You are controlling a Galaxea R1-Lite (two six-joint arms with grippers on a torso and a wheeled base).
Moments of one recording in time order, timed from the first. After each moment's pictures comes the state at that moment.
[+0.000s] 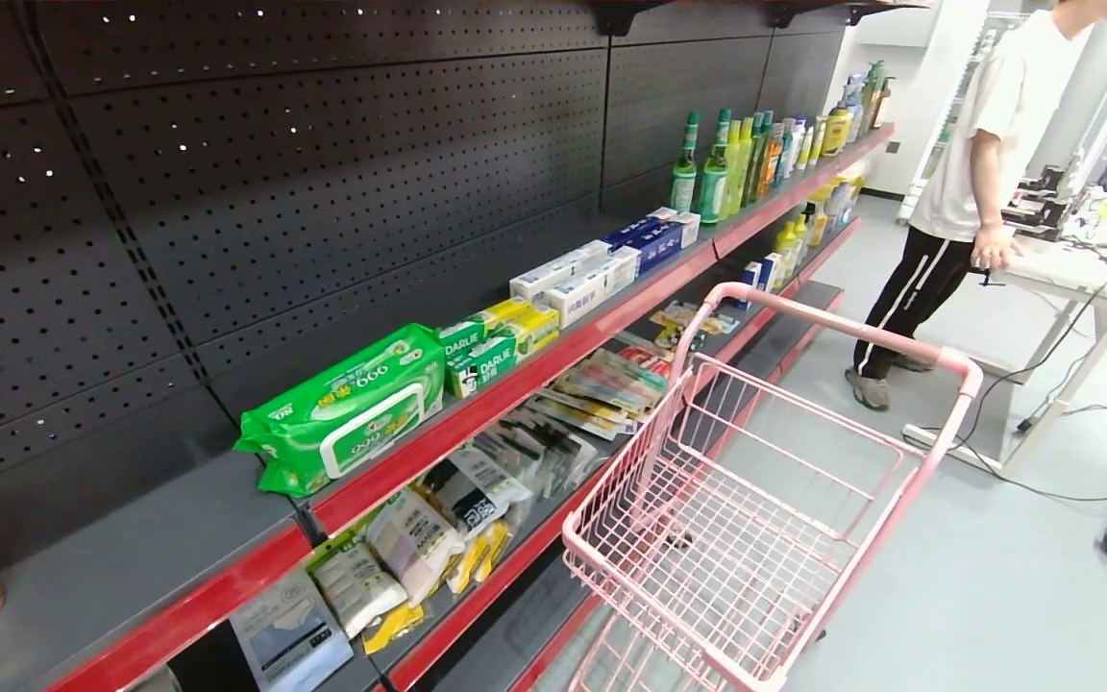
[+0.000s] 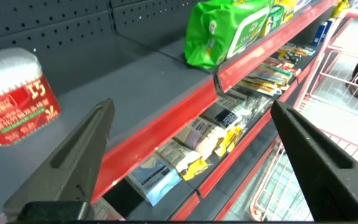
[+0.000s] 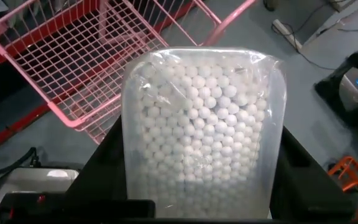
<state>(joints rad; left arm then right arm) 0.00 0.00 0.00 0.00 0.00 0.00 -0.27 0.91 -0.72 0.35 0.11 -0.36</state>
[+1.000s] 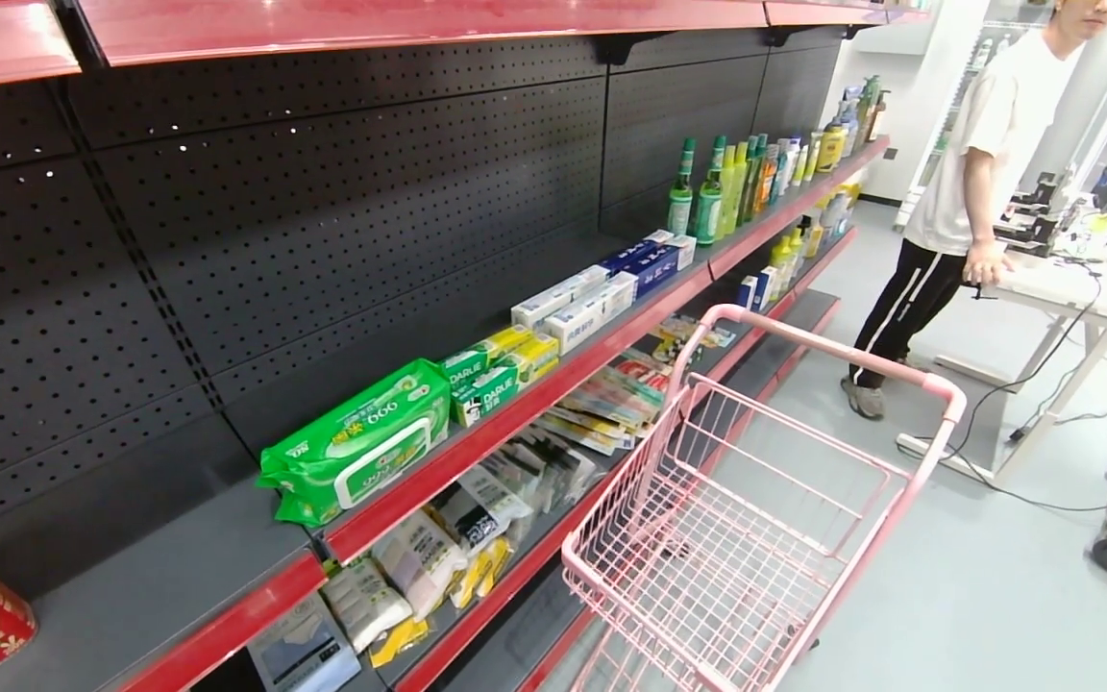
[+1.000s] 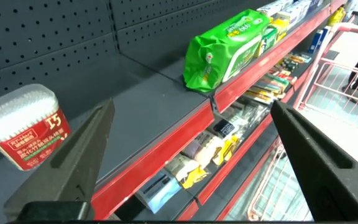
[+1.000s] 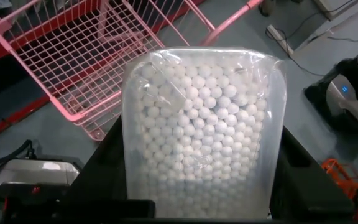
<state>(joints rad) -0.01 0.00 0.00 0.00 0.00 0.00 -0.27 0.87 -0.66 0.34 0.11 -0.41</state>
